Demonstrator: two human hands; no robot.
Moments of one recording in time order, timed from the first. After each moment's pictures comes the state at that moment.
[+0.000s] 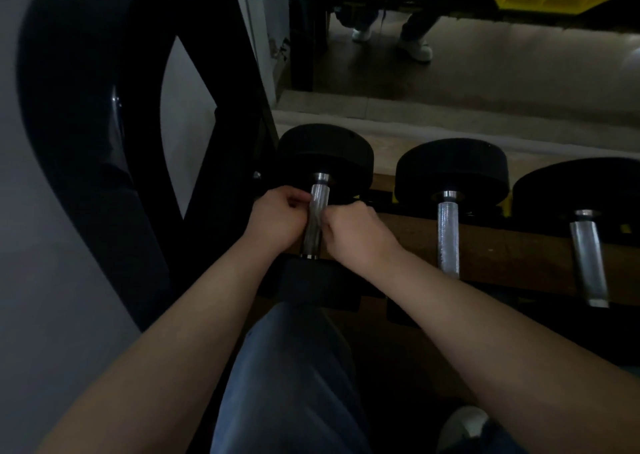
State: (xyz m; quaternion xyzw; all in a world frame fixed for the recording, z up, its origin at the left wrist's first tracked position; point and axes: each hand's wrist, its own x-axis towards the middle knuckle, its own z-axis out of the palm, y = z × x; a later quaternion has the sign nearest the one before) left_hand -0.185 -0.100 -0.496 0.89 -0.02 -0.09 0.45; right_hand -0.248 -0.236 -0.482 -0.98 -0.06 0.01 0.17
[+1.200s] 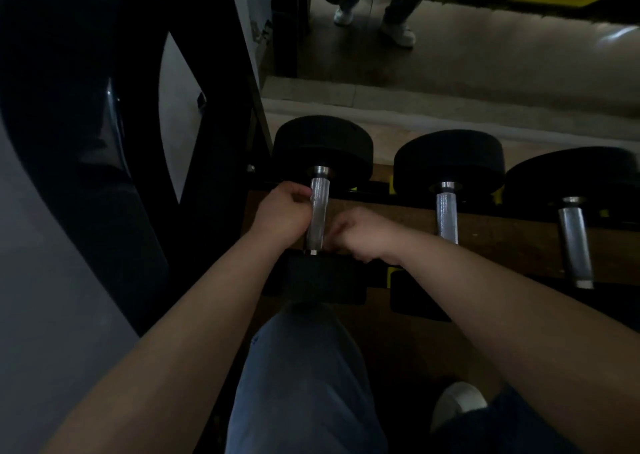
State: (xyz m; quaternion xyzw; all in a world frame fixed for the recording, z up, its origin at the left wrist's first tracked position) left_hand -0.181 -0.100 -0.499 0.86 0.01 -0.17 0.48; right_hand -0.240 -0.245 -0.485 -0.87 0.15 0.26 0.40
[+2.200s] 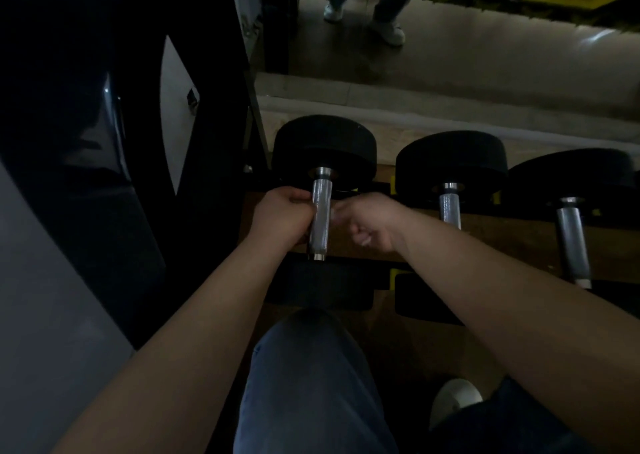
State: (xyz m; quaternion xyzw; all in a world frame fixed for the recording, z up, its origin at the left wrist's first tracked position) left_hand -0.173 -0.095 -0.507 0.81 0.05 -0.21 0.55; right_hand -0.208 -0.249 -0.492 -0.68 0.34 0.22 0.61
